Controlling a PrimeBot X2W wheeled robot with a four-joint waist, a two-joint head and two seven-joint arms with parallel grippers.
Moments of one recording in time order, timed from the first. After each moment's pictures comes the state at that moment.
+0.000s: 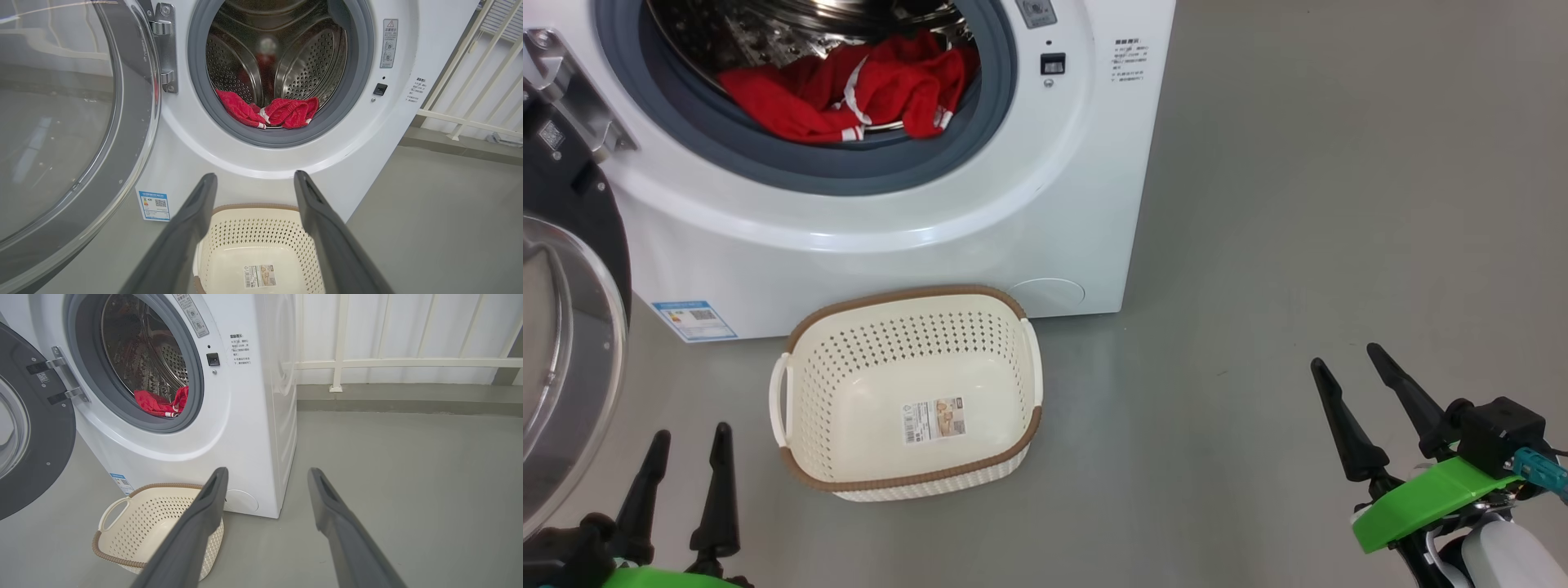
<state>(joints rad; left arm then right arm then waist) -0.04 0.21 -0.05 0.20 -0.47 -0.13 -0.25 -0.18 -0.30 0.15 0.25 0.41 0.13 -0.25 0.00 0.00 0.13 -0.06</state>
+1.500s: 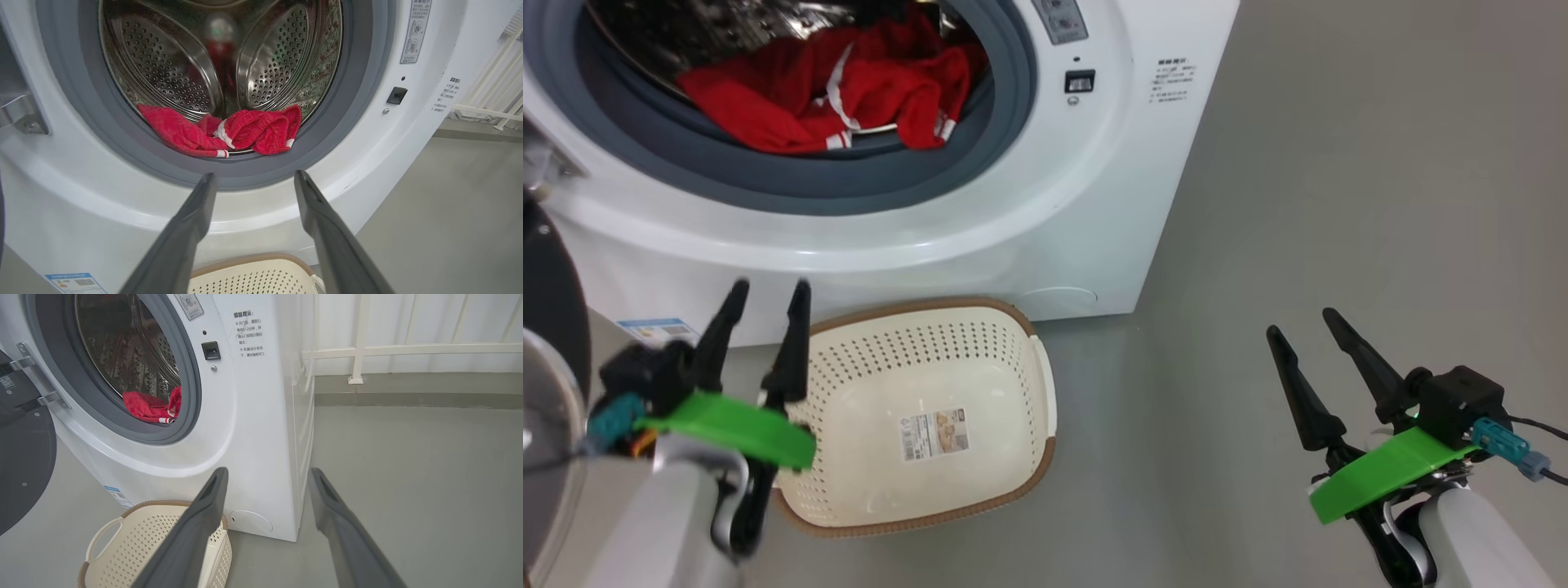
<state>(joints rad) -0.46 0.22 -0.30 0.47 -0.51 -0.13 -0.25 -0.25 -0.24 0.19 0.25 0.38 0.13 -0.25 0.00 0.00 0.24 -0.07</state>
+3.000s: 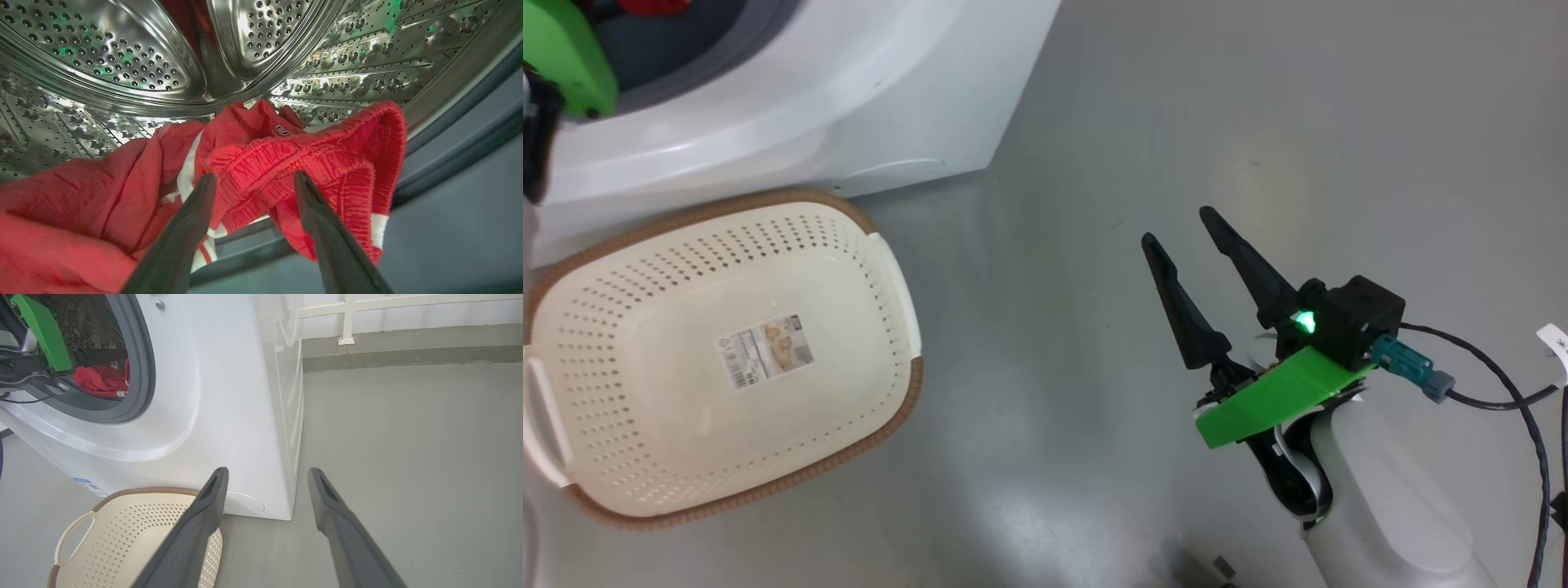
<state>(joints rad) -1.43 0.30 -0.67 1.26 -0.61 -0.13 -0.10 -0.46 -0.10 0.30 0.24 0.36 0.13 -0.25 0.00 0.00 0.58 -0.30</state>
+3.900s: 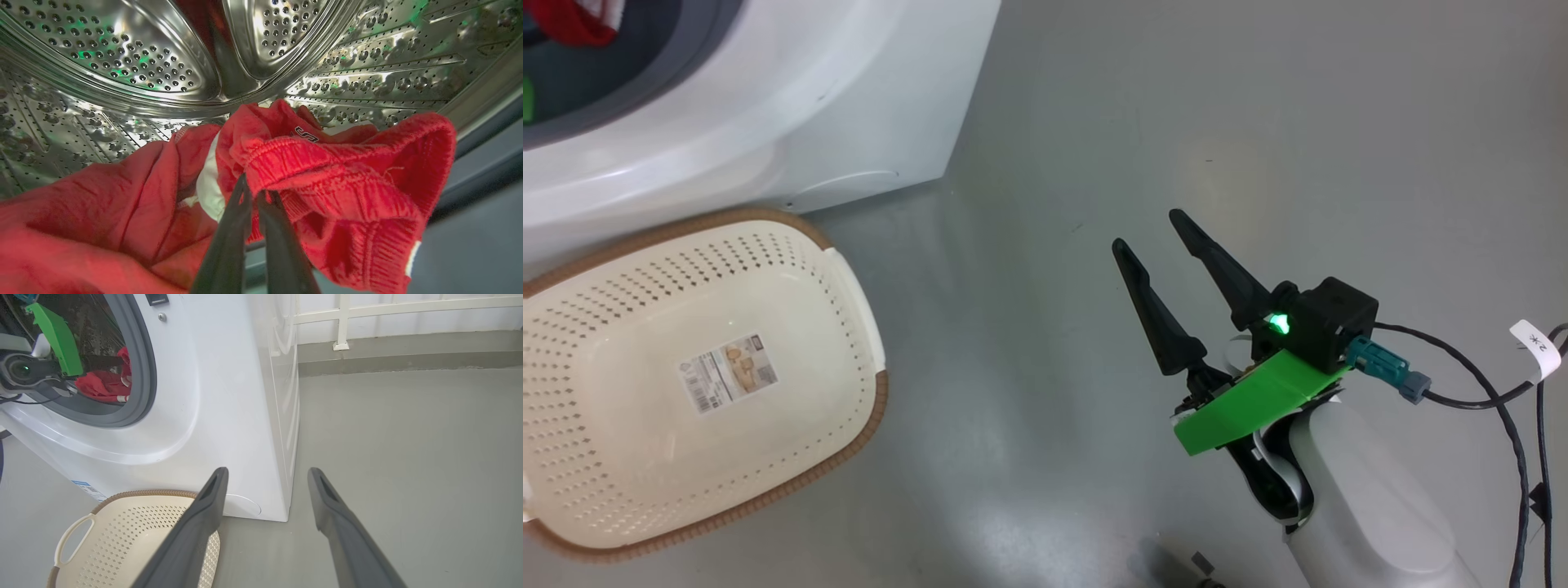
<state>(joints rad) -1.46 0.37 -0.70 1.30 -0.60 -0.09 -0.09 -0.48 -0.08 0.35 0.24 0.36 0.13 -0.25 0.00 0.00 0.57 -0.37</state>
